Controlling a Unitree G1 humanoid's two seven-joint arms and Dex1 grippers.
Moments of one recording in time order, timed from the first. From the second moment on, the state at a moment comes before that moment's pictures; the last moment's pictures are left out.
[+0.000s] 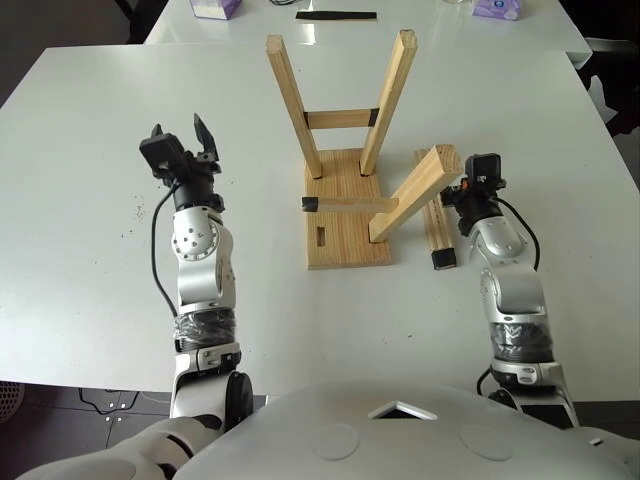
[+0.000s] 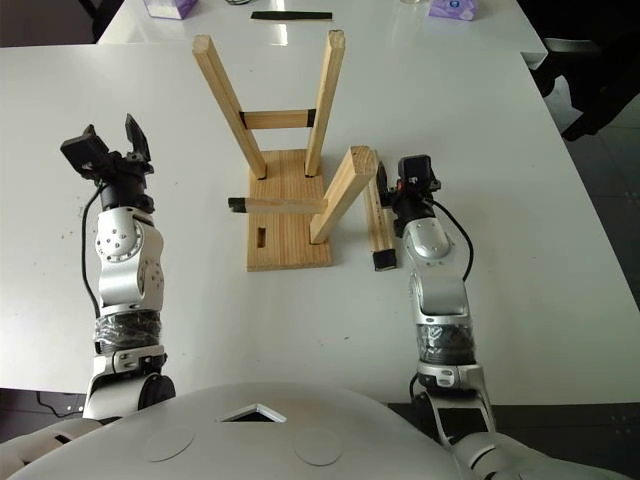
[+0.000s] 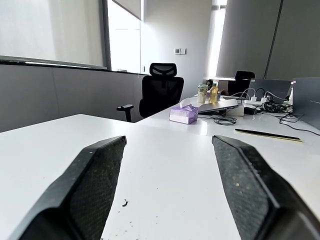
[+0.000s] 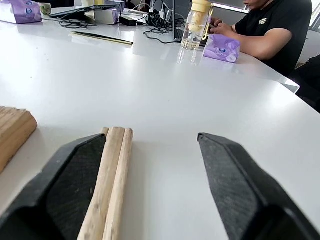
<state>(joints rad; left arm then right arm) -0.14 0.08 0.23 0.04 -0.10 -0.10 0.15 -0.16 -0.13 -0.01 0.00 -0.03 0.27 0.02</state>
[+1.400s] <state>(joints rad) -0.15 0.16 0.43 -0.02 -0.15 0.01 0.22 -0.57 0.04 -0.01 0.31 -0.08 0.08 -0.20</state>
